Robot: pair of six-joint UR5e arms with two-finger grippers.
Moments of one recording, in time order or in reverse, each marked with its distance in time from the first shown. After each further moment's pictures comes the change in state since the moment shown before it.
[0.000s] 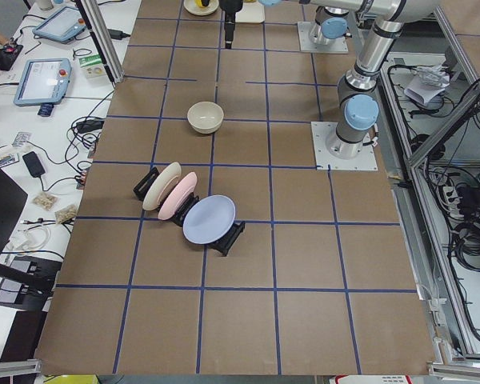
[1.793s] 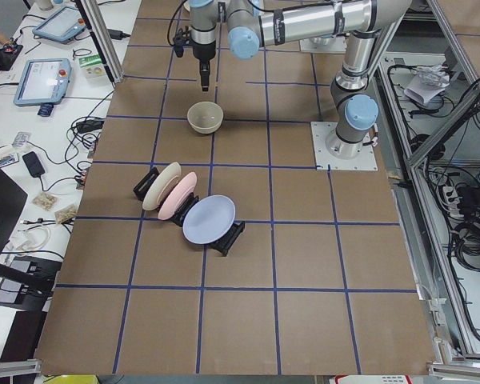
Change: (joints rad) left arm 0.196 -0.227 -0.103 0.296 0.005 0.114; right arm -0.236 0.107 0.004 -0.113 -0.008 -0.118
